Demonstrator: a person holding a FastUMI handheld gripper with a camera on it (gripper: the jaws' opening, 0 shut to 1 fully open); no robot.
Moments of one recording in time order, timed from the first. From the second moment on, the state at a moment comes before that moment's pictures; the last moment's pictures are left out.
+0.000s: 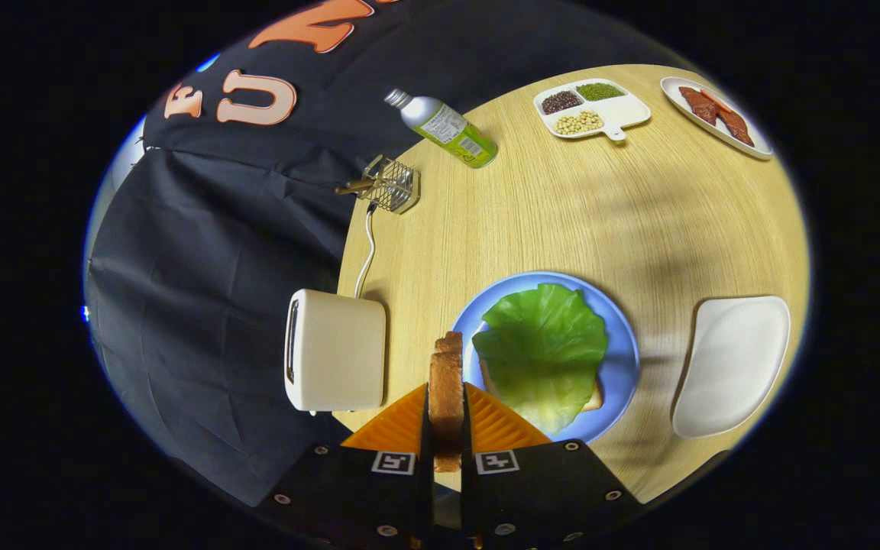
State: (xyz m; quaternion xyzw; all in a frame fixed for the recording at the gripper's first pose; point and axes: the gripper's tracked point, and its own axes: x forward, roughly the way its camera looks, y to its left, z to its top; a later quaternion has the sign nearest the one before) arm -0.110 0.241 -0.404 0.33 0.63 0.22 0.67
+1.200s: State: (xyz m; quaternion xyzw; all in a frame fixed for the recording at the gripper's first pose) arm -0.051 0.158 -0.376 0.28 0.53 0.12 0.79
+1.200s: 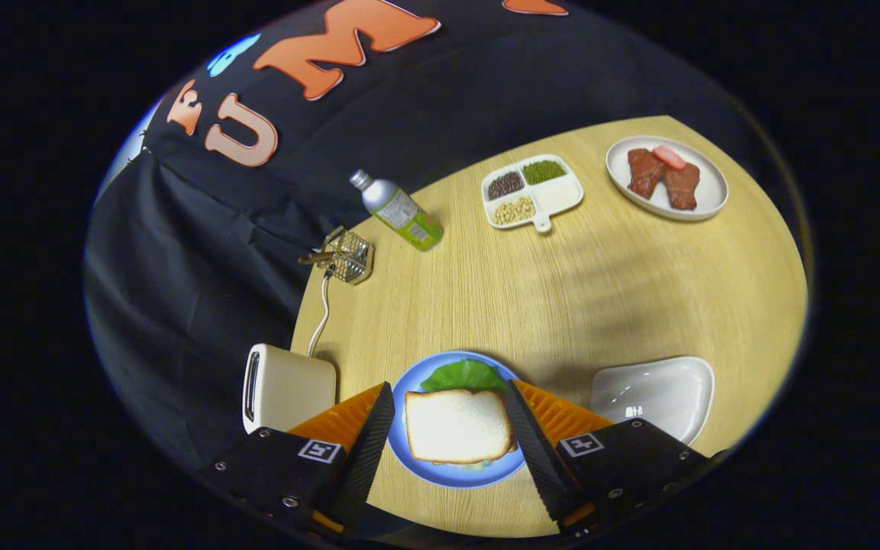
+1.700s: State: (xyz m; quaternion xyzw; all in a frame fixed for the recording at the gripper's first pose) arm -0.004 0.092 -0.210 0.19 0.36 0.11 0.91
